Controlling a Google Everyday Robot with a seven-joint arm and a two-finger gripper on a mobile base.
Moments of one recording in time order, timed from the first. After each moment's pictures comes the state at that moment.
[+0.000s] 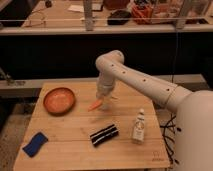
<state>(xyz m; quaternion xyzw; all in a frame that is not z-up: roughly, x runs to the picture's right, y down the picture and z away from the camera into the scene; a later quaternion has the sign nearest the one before) 0.007 0.053 0.798 -0.32 -0.17 -0.21 0.91</state>
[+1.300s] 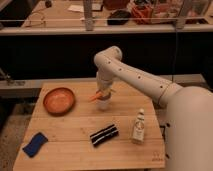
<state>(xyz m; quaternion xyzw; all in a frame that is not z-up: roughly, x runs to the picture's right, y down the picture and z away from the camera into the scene) 0.001 0.007 0.834 -0.26 -0.13 -0.21 0.93</state>
